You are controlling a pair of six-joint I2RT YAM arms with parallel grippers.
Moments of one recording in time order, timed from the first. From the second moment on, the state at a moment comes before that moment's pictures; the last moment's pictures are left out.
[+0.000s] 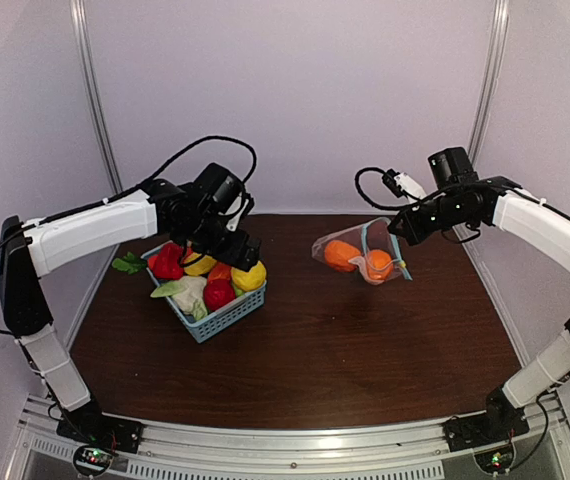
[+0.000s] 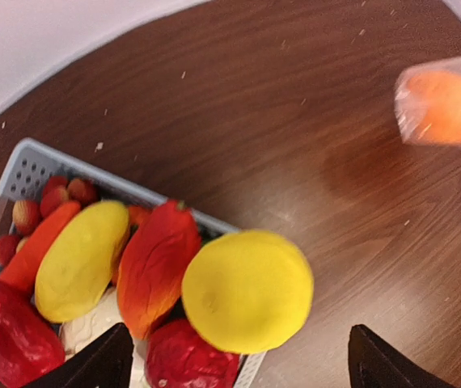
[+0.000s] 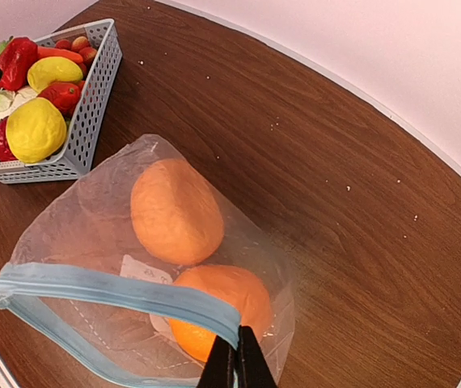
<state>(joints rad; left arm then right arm) -0.78 1.73 1.58 -0.76 -0.18 -0.25 0.37 1.48 1.37 -0.66 -0.24 -0.21</state>
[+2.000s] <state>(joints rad) -0.65 1.72 1.36 -0.84 -0.03 -0.29 0.37 1.47 1.31 -0.66 -0.25 -0.23</state>
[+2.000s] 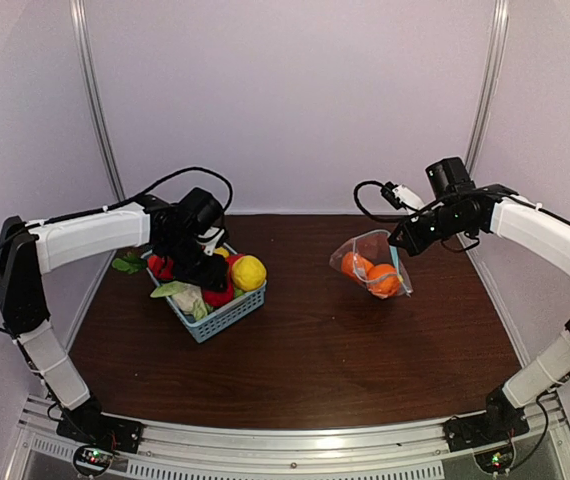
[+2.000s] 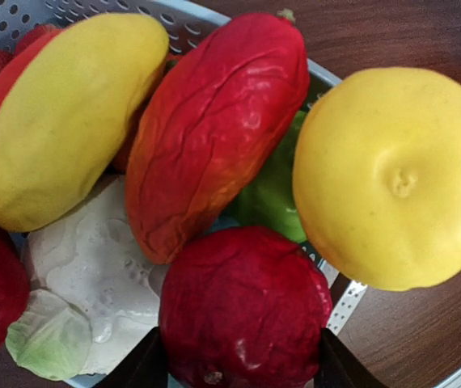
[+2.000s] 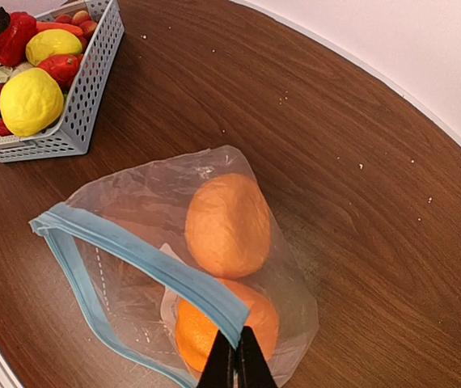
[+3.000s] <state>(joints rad) -0.89 1.81 1.79 -0.52 0.35 -0.25 0.37 1.47 1.30 -0.66 -0.30 -0.21</state>
